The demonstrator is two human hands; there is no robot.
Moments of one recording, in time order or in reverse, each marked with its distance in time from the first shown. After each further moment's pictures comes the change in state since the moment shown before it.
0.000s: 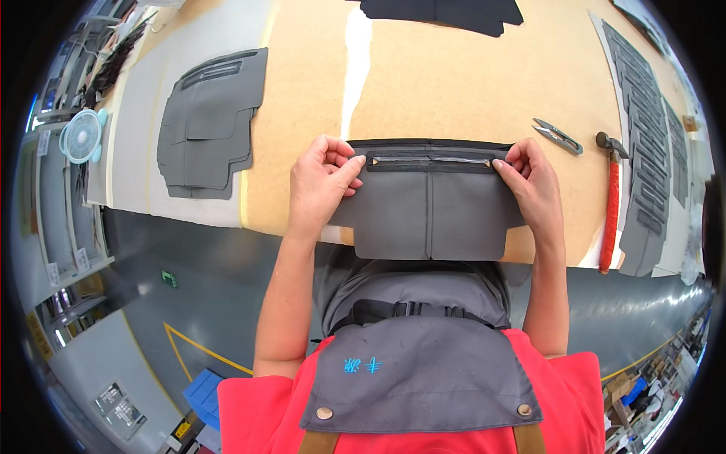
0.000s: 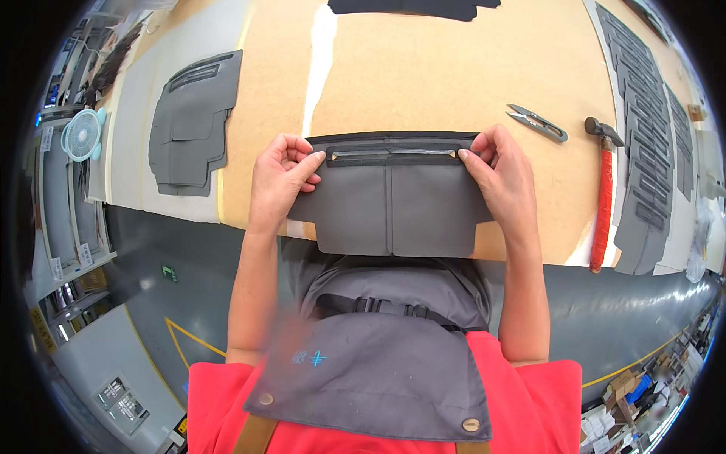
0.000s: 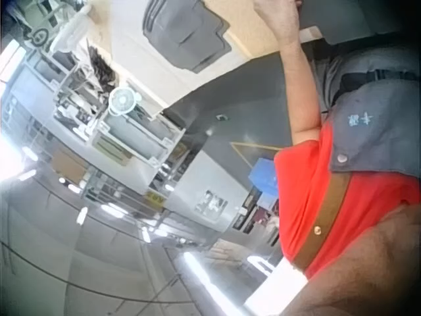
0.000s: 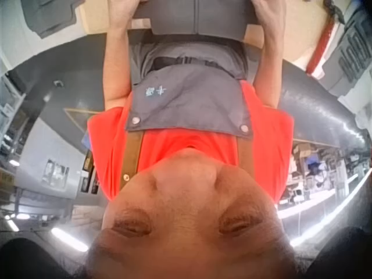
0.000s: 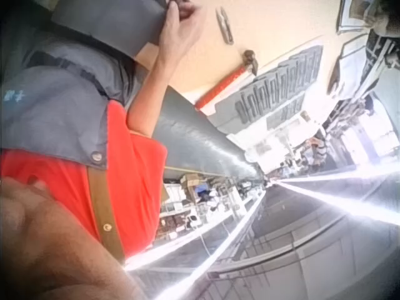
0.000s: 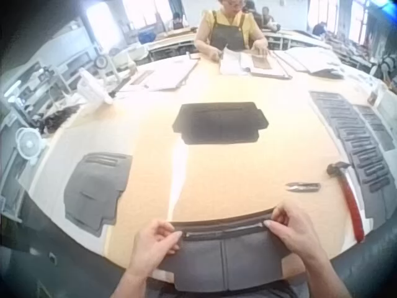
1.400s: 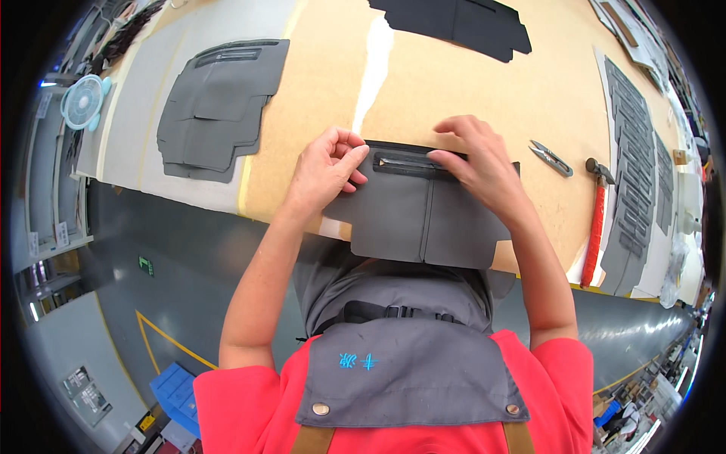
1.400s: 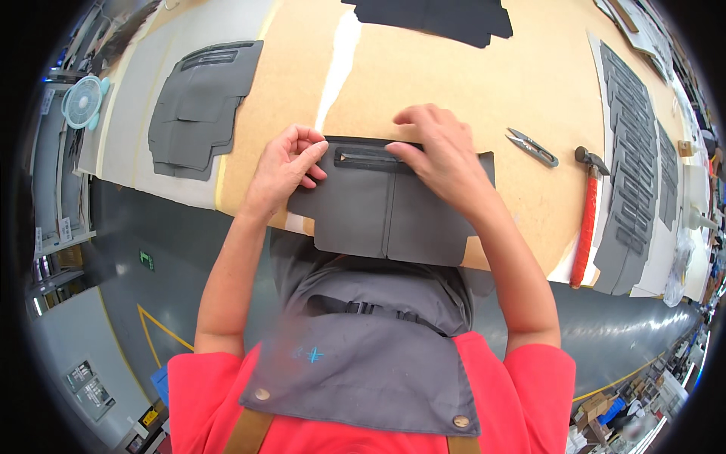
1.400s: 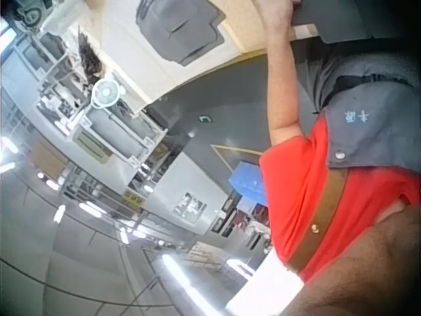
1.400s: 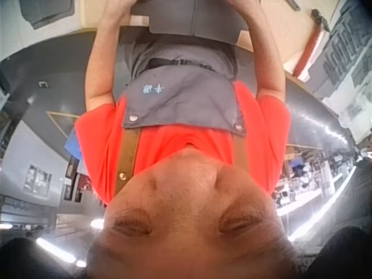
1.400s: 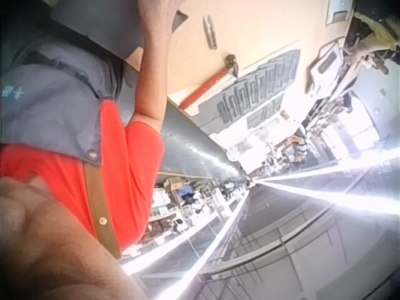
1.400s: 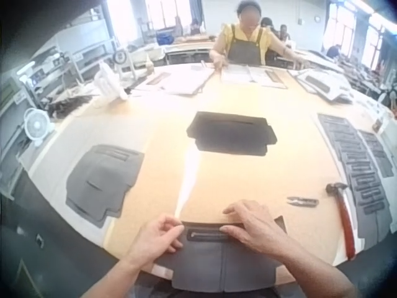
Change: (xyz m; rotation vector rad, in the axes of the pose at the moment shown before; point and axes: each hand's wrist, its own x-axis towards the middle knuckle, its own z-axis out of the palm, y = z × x) left_hand 0.006 -0.002 -0.012 -0.081 -0.134 0.011; right_hand 0.031 -0.049 0.048 -0.290 -0.104 -0.736
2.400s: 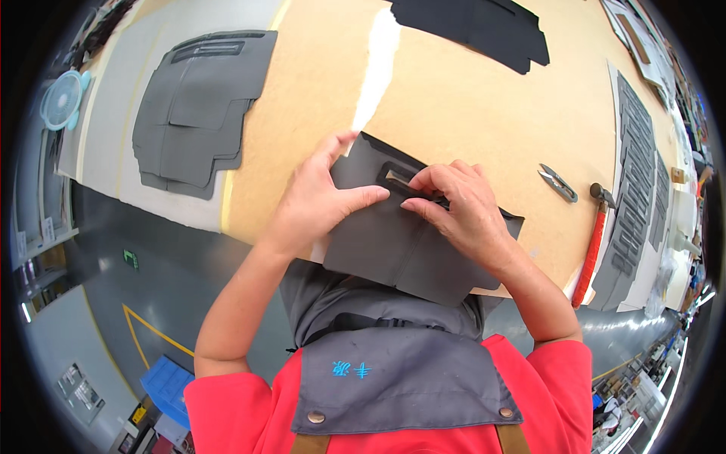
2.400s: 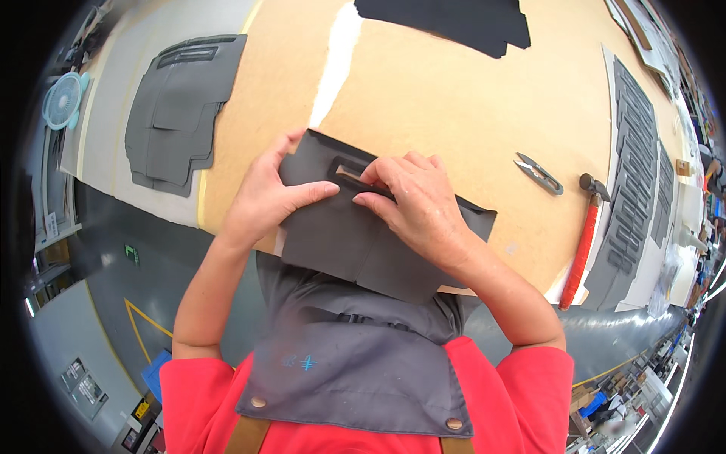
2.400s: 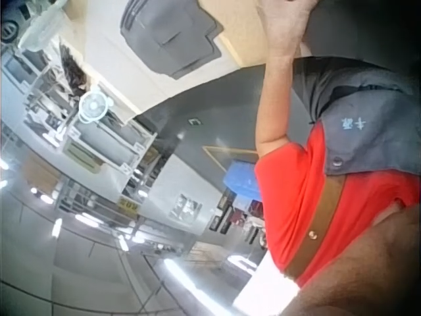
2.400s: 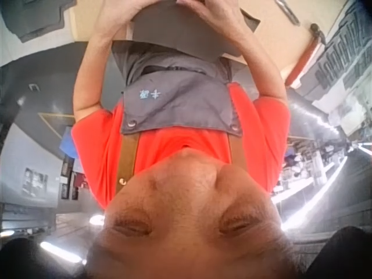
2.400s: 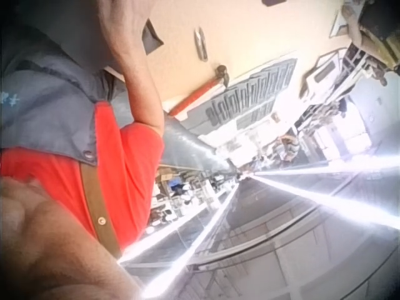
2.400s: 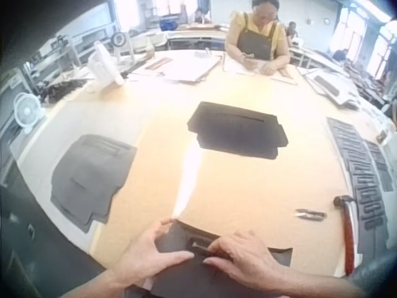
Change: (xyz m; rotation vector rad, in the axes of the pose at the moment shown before) left_hand 0.000 0.021 -0.002 -0.188 -0.179 -0.081; right_hand 0.003 -0.023 0.008 0.126 -0.338 0.104
